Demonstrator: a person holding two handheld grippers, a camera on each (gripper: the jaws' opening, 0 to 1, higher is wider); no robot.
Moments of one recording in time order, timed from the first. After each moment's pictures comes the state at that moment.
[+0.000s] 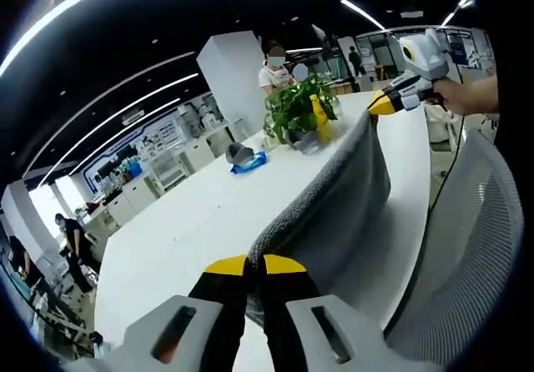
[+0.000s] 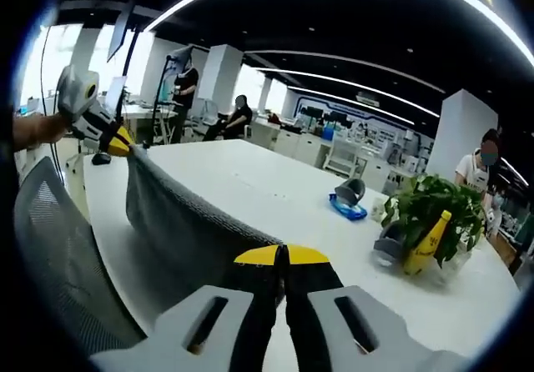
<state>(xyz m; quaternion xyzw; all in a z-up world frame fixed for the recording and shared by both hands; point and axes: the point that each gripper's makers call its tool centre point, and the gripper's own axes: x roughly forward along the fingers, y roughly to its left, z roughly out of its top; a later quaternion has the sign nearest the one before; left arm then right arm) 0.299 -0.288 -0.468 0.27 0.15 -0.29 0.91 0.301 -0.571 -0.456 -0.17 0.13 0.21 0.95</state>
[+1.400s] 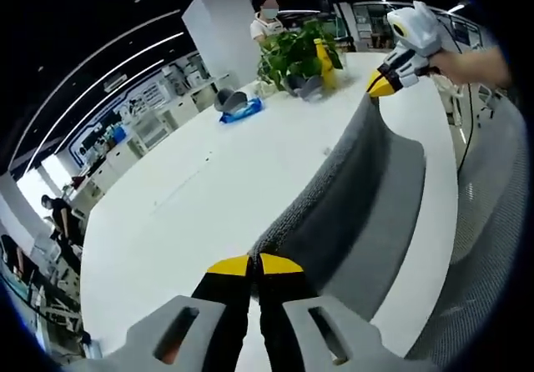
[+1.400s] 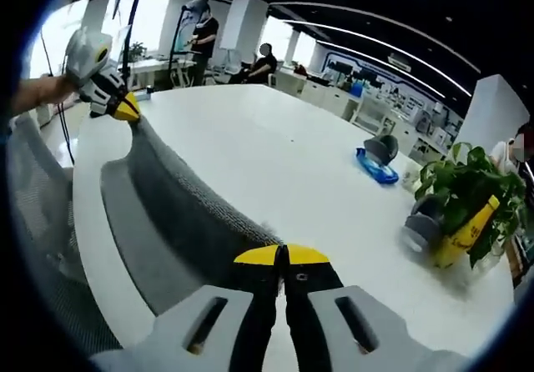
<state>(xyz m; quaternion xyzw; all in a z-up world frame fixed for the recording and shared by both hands) 0.375 -0.277 -0.549 0.29 0.26 -0.29 0.88 0.383 -0.569 -0.551 -0.19 0.26 0.27 0.91</state>
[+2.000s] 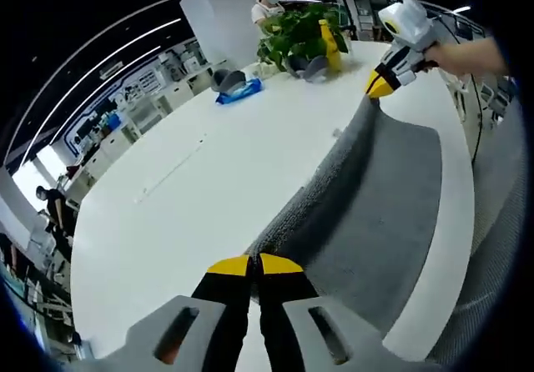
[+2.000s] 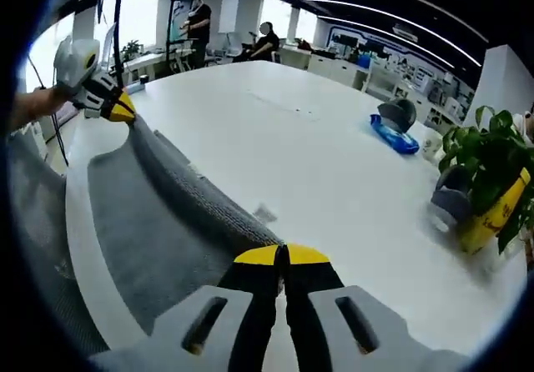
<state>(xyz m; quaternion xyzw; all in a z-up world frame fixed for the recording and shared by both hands) 0.401 -0.280 -0.588 0.29 0.29 -0.29 0.87 0.409 -0.569 -0.599 -0.18 0.32 0.28 0.89</state>
